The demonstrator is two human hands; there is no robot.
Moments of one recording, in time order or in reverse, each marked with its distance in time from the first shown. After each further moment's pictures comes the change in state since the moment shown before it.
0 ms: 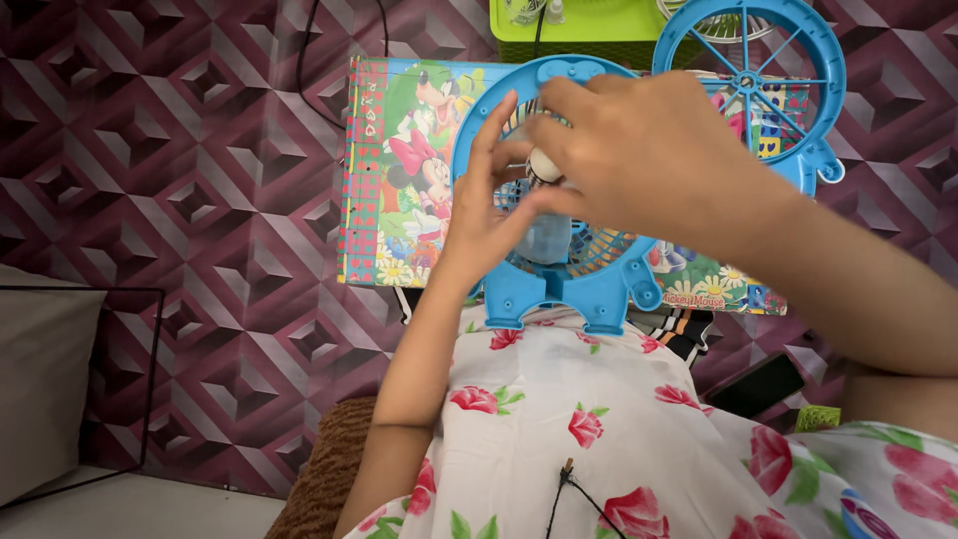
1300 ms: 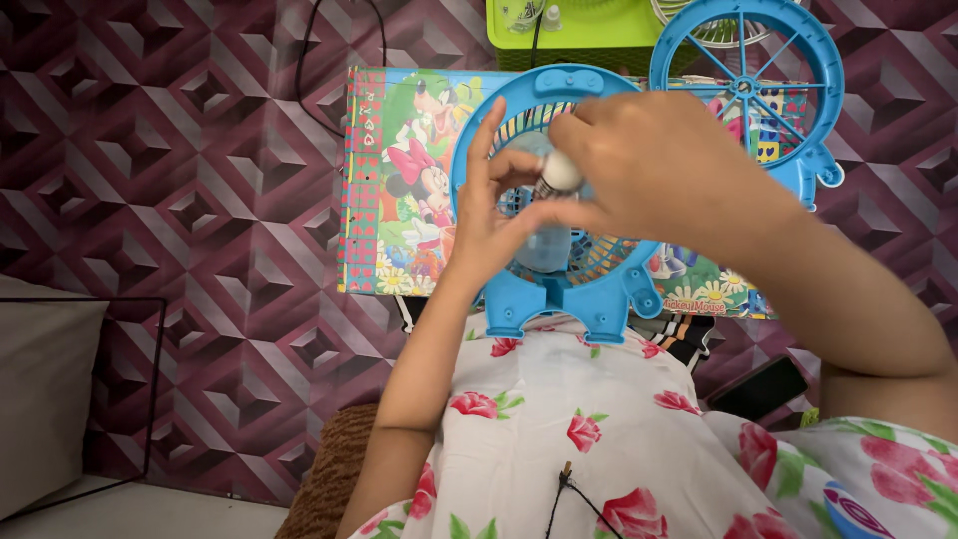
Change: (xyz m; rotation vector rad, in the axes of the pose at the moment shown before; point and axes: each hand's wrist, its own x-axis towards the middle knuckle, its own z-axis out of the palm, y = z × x) left_hand 0.004 -0.017 0.006 -0.087 0.028 0.039; right_hand -0.004 0.011 0.006 0.124 -0.129 0.109
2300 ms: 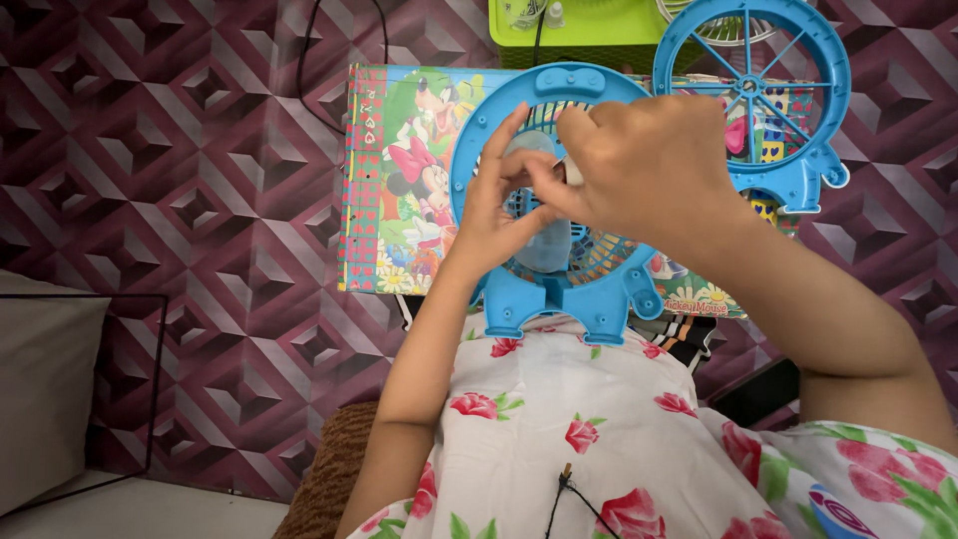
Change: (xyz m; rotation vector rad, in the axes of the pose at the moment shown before) left_hand 0.002 -0.016 -0.004 -0.025 -0.094 -0.042; right_hand -0.008 0.003 0.040 -0.144 0.349 0.094
